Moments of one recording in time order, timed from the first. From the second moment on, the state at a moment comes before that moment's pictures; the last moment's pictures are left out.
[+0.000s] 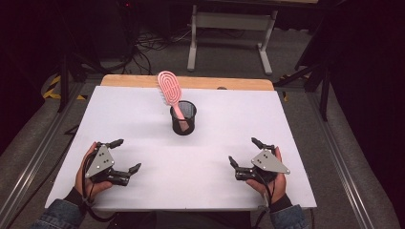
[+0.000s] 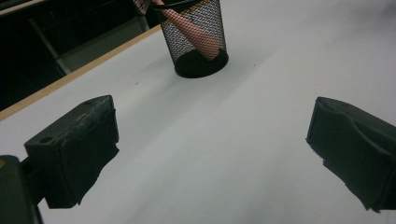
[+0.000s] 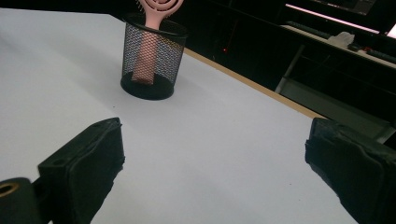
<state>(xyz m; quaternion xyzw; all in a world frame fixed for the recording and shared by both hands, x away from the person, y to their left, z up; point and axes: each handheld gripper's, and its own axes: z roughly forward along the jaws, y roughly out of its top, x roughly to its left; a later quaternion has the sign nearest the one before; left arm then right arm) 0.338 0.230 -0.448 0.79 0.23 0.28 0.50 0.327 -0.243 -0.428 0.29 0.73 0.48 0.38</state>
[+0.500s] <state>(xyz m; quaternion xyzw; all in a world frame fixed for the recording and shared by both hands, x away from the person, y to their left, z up) 0.340 0.235 -0.447 0.78 0.24 0.29 0.50 0.330 -0.246 -0.430 0.30 0.73 0.49 0.37</state>
